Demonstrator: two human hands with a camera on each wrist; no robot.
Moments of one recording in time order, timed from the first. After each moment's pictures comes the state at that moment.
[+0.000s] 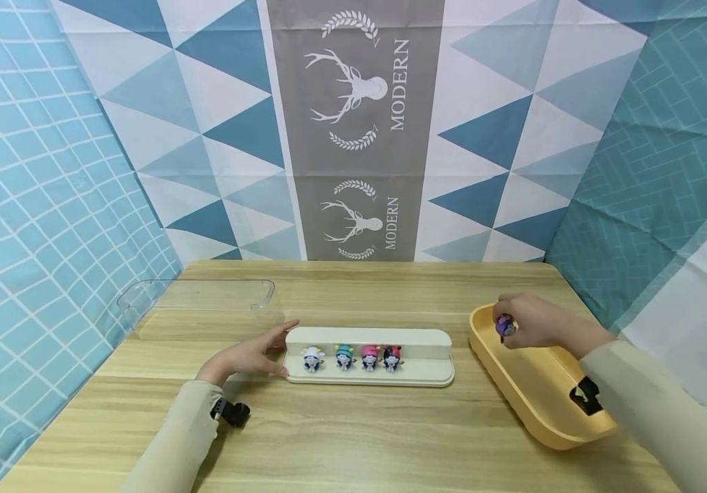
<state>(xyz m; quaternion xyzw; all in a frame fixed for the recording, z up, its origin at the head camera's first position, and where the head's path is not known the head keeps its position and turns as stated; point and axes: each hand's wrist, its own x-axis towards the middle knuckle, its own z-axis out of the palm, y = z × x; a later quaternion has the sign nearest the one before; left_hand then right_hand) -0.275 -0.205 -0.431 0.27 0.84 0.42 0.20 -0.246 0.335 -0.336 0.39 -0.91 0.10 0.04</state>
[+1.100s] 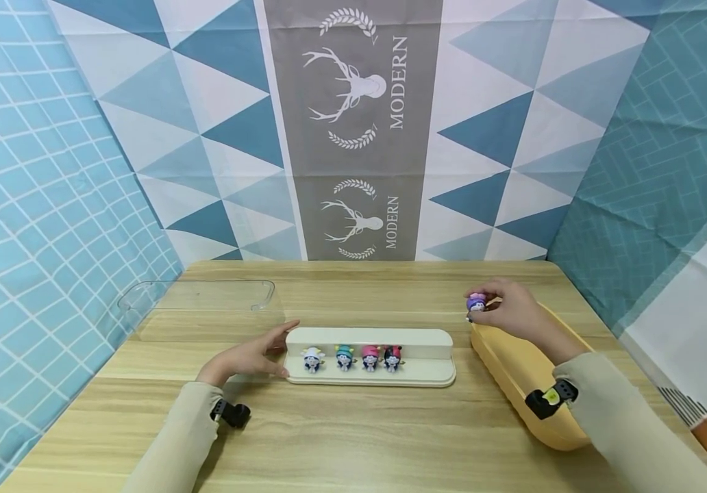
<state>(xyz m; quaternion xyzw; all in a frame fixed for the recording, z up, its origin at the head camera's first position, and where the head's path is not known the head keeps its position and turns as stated) -0.273 -0.204 -0.430 0.26 0.84 0.42 0.20 -0.243 0.297 -0.342 0.20 -0.92 0.31 0.11</state>
